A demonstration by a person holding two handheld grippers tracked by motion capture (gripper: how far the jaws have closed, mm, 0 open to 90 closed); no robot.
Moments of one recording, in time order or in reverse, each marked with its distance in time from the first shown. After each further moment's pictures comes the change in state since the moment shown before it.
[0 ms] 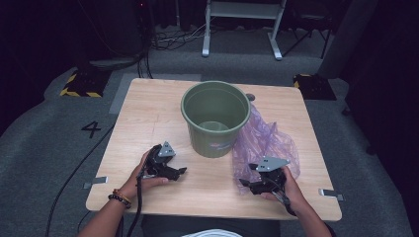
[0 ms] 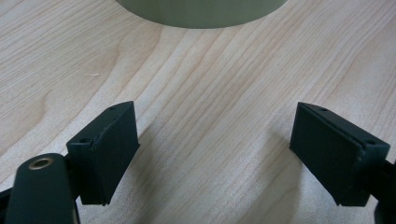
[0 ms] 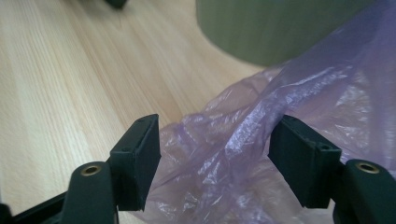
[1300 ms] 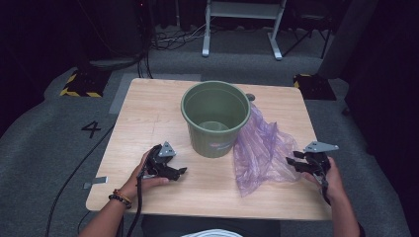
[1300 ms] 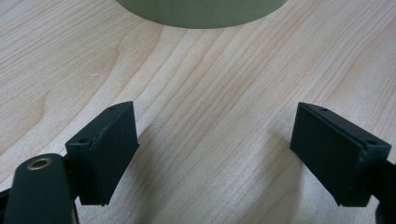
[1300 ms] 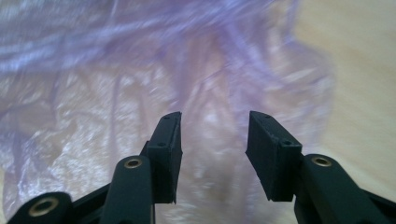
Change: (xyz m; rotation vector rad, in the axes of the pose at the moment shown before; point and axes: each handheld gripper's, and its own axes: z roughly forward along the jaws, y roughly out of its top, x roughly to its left) left arm -0.001 0.000 0.000 0.003 0.004 -0.003; right arm -0.116 -0.070 -0.055 0.080 -0.245 0.221
